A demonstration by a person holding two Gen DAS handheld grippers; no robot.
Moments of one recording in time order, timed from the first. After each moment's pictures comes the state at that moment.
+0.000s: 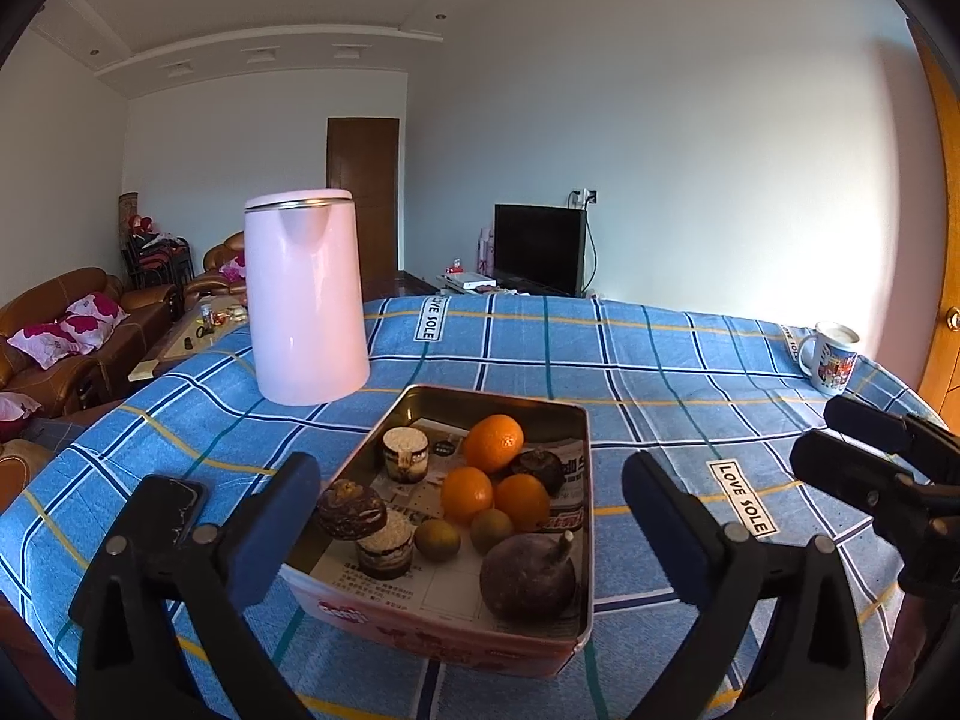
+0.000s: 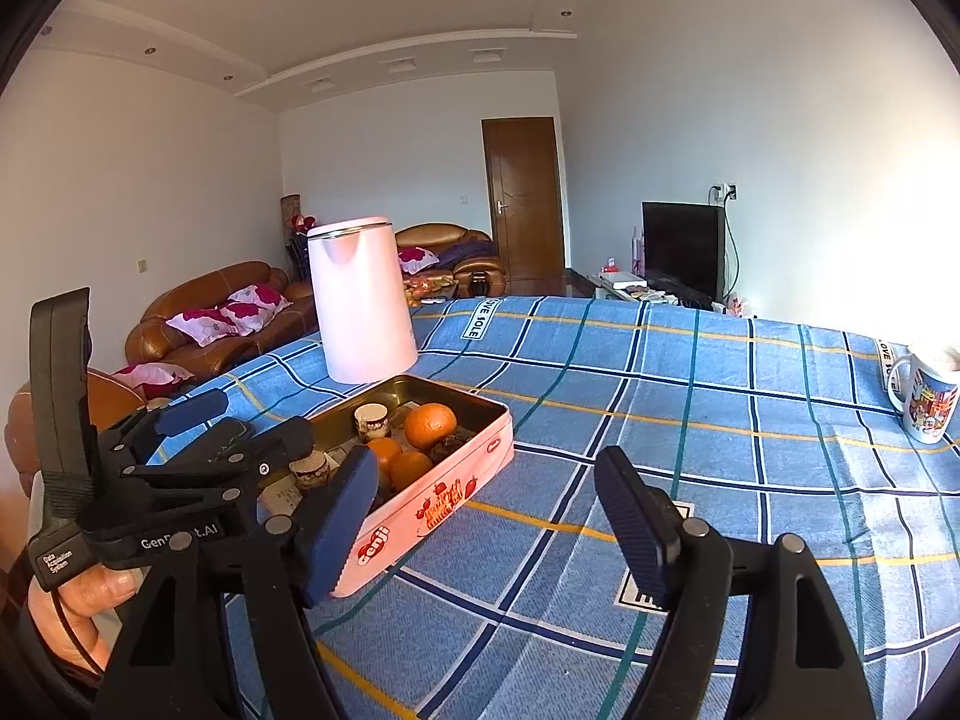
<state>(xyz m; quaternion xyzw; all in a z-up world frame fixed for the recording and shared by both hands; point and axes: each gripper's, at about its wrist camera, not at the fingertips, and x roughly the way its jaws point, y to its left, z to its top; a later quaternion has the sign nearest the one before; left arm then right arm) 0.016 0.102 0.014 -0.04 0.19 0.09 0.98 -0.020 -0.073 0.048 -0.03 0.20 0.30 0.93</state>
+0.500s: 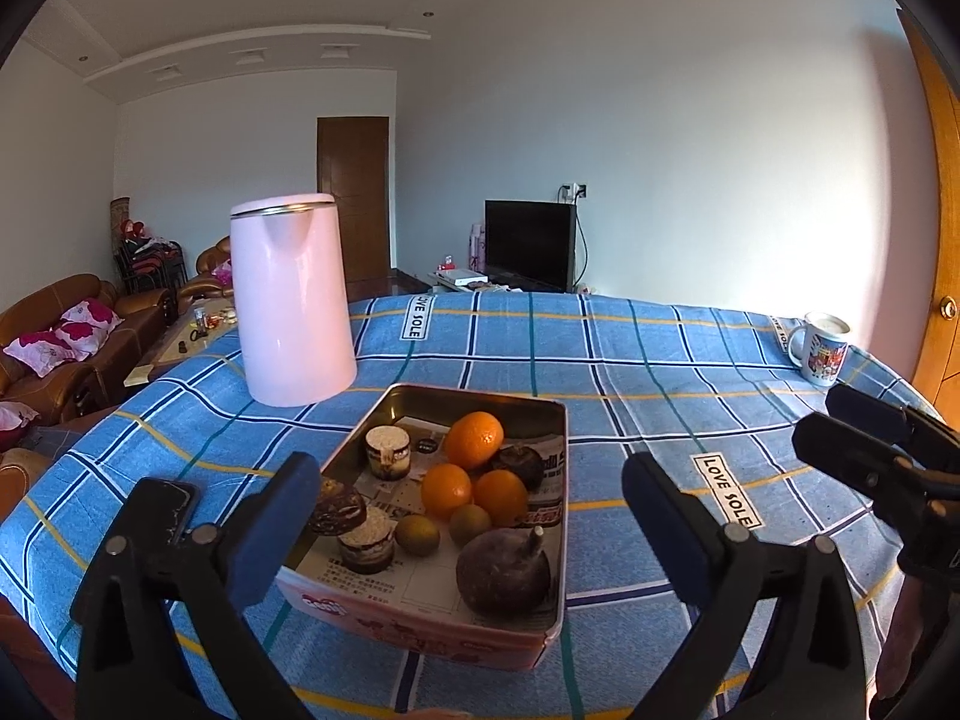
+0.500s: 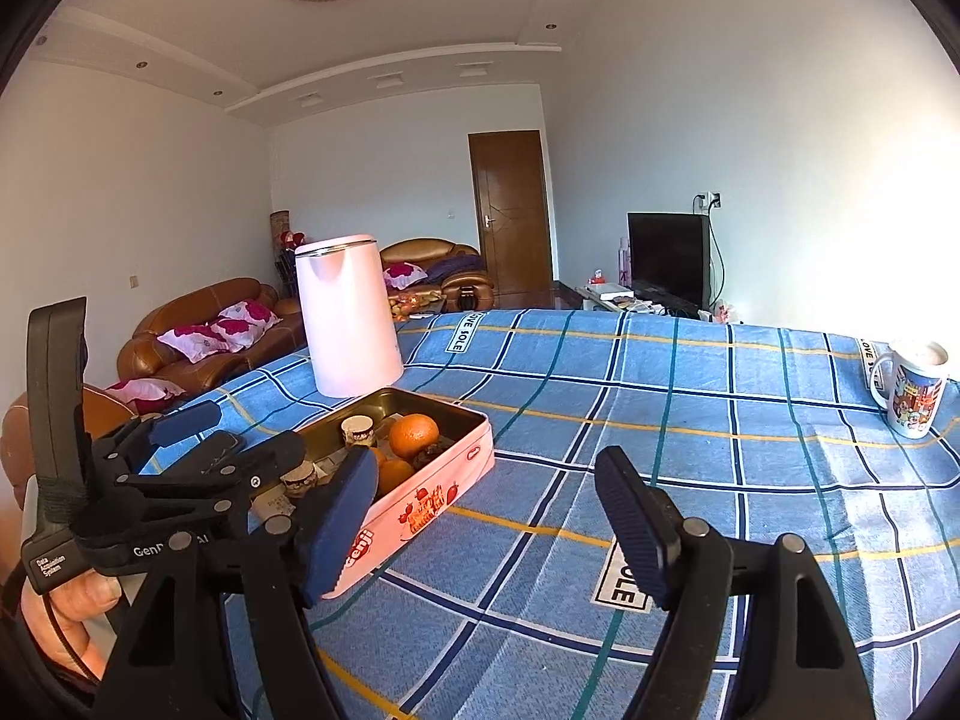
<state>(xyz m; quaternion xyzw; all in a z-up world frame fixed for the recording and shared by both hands) 0.014 0.088 0.018 -0.03 0.20 0.08 0.98 -0.024 -0.090 0.051 -0.02 0.19 0.29 0.94</state>
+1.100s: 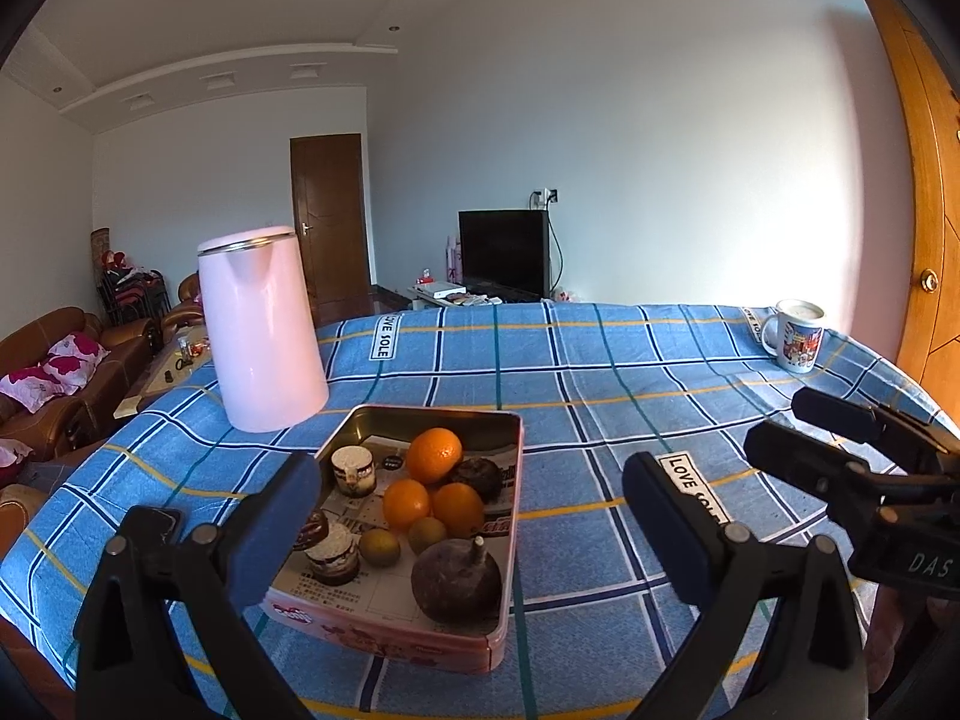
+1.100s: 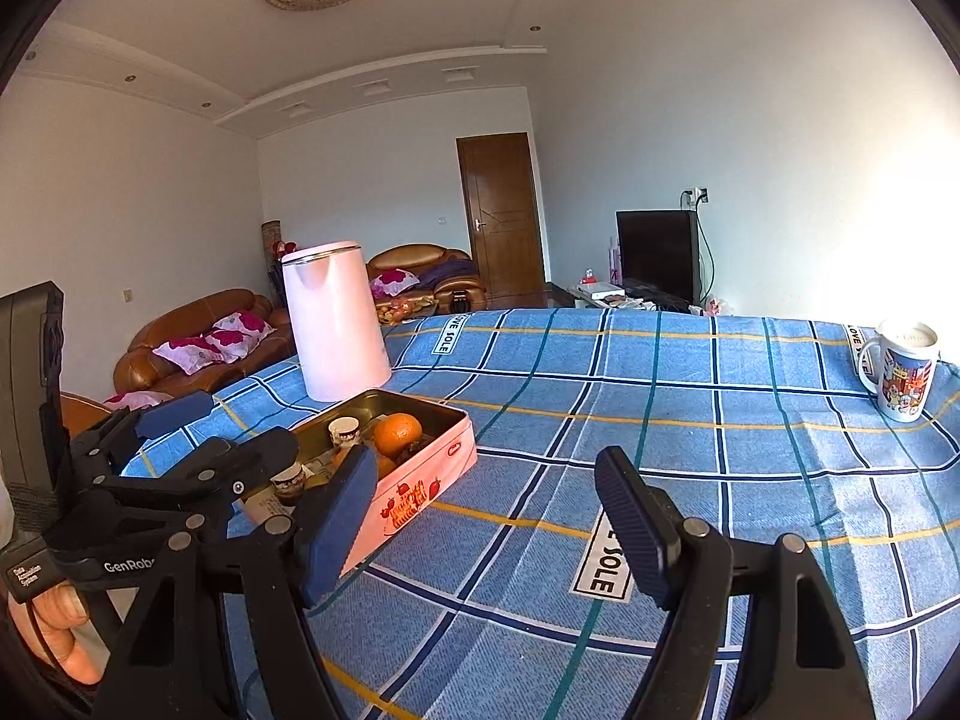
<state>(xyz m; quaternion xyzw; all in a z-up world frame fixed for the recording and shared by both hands) 0.011 0.064 0.027 0.00 0.19 0.06 0.98 -0.024 -0.104 0.050 0.00 0.19 0.28 0.94</state>
